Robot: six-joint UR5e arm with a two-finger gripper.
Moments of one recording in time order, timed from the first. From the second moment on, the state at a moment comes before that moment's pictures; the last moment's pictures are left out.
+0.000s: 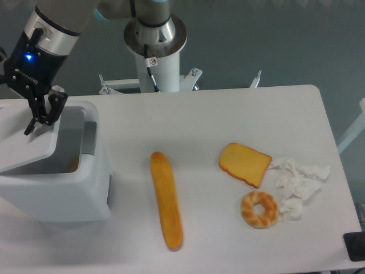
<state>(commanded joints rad) 2.14 -1.64 -1.58 -0.99 0.88 0.31</state>
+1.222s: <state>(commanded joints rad) 2.19 -1.64 -1.61 -0.99 0.88 0.40</state>
